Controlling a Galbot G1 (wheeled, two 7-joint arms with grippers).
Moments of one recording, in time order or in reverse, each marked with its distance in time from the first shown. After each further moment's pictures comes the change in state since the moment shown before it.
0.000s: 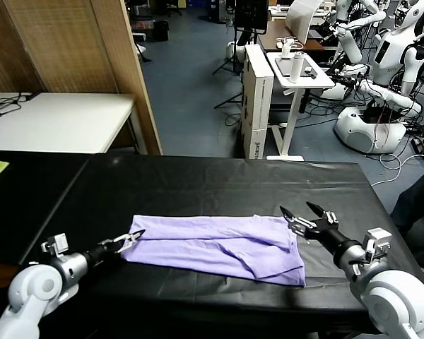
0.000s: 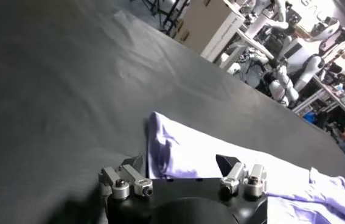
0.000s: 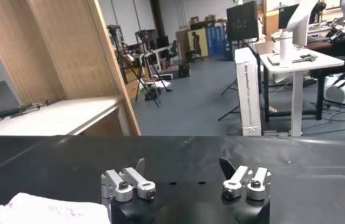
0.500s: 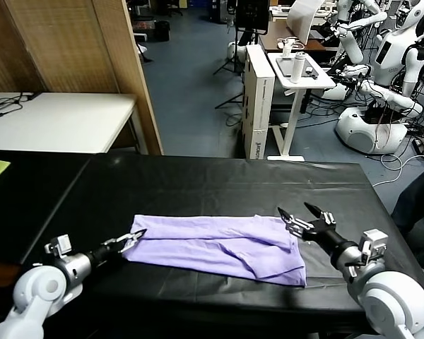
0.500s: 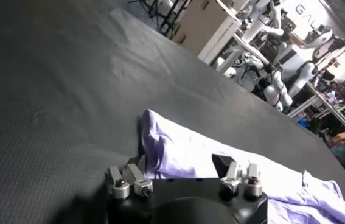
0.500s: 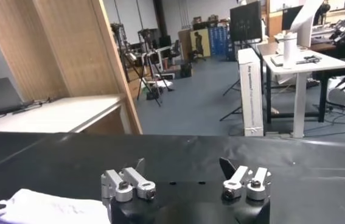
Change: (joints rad) left arm -0.001 -0.008 0.010 0.007 0.000 0.001 -0.006; right arm 0.009 0.016 -0.021 0.001 -0.024 -0.001 -0.003
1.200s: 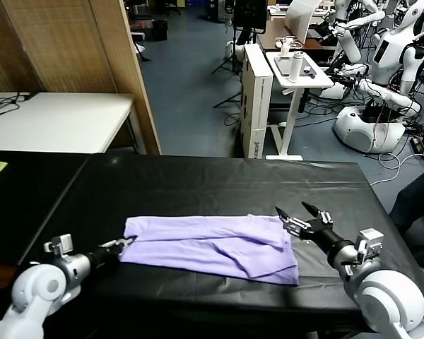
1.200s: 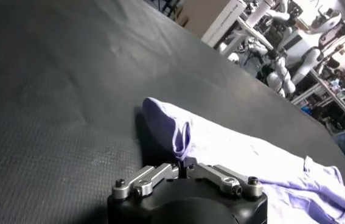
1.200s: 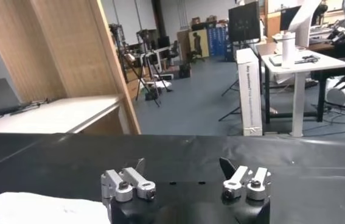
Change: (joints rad) left arm 0.011 0.022 -0.041 -0.049 0.099 0.009 -0.063; right arm 0.018 0.024 -0.005 -0.029 -0.016 0.003 0.003
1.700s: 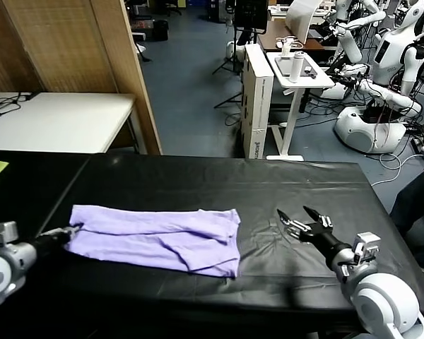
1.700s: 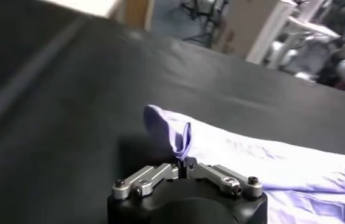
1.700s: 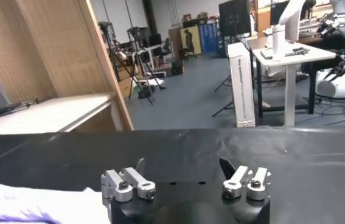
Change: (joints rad) left arm 0.106 0.158 -0.217 -0.057 -0.058 -0.004 -0.085; right arm -0.024 0.031 0.006 -0.007 -0.029 0.022 -0.011
